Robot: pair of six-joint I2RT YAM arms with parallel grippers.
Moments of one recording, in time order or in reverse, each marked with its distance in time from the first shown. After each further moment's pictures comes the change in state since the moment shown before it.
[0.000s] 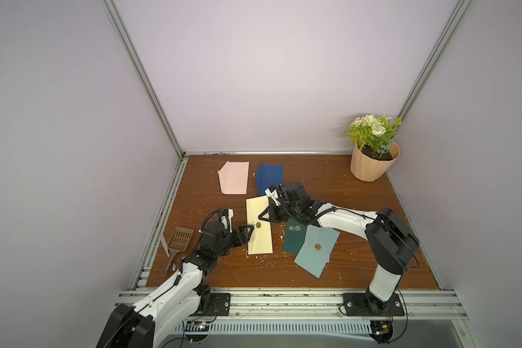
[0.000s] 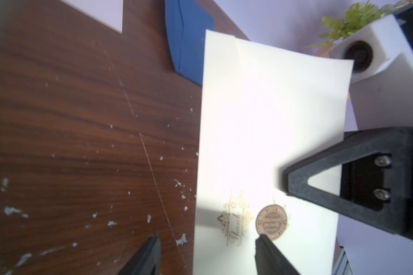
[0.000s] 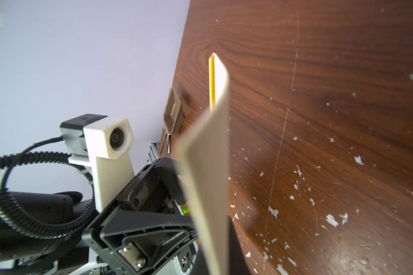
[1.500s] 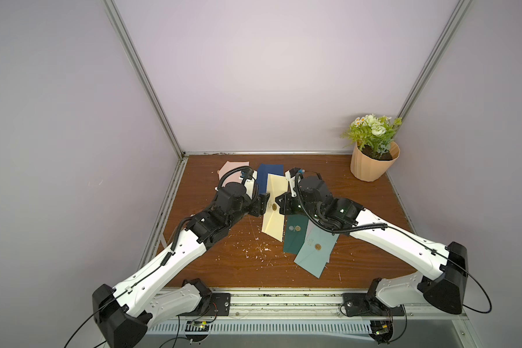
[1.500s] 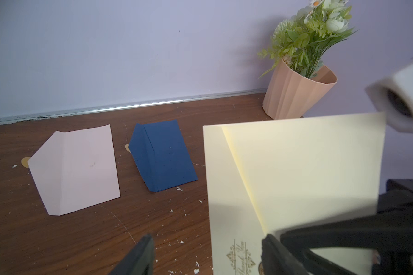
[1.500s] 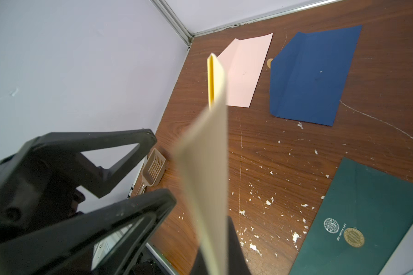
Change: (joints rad) left arm -0.297 0.256 0.761 -0.479 -0.407 0.396; right arm 0.142 -0.372 0.142 -0.463 0.653 -0.098
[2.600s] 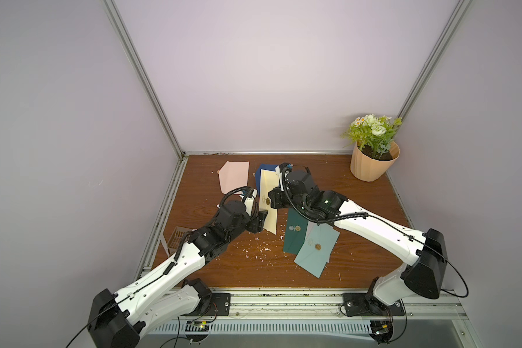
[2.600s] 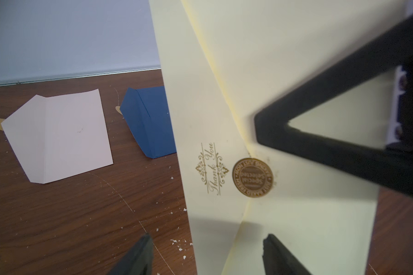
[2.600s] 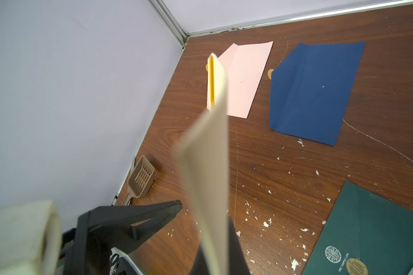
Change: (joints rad) left arm -0.030 -0.095 -0.263 0.104 -0.002 0.013; right arm 0.000 0.158 0.129 0.003 0.019 -0.059
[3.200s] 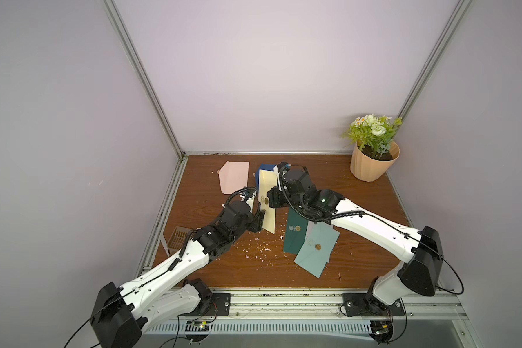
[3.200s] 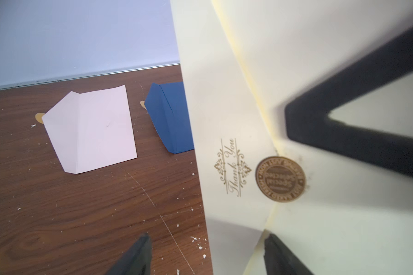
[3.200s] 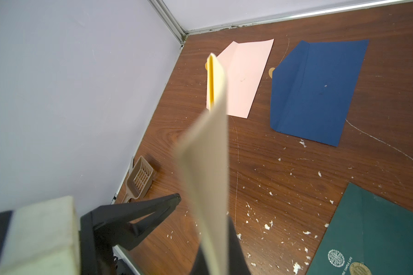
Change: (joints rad) left arm -0.018 0.040 0.000 -0.010 -0.130 -0.001; right arm 0.000 0.036 0.023 -0.003 -0.002 0.004
